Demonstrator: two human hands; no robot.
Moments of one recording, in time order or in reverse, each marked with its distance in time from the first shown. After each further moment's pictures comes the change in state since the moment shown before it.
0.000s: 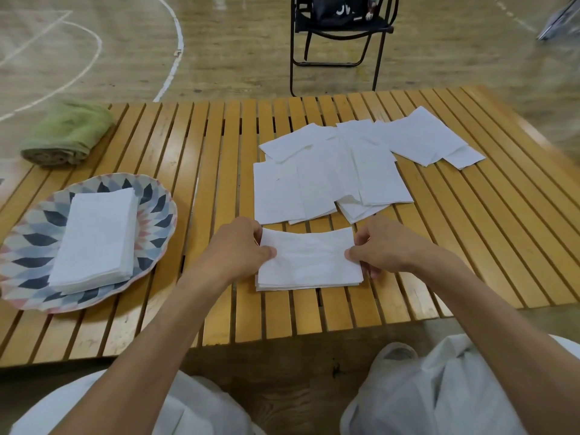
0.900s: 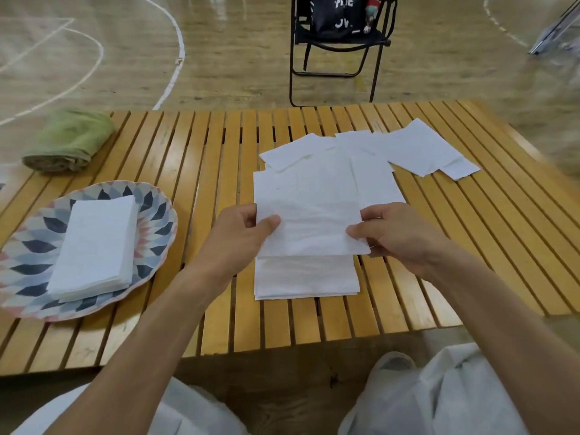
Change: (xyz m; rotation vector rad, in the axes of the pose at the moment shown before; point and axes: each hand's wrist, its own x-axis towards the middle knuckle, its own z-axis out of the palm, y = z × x) left_hand -0.013 0.020 -0.020 -0.756 0.009 0.149; right_hand 0.001 0.004 -0.020 0.715 0.120 -0.014
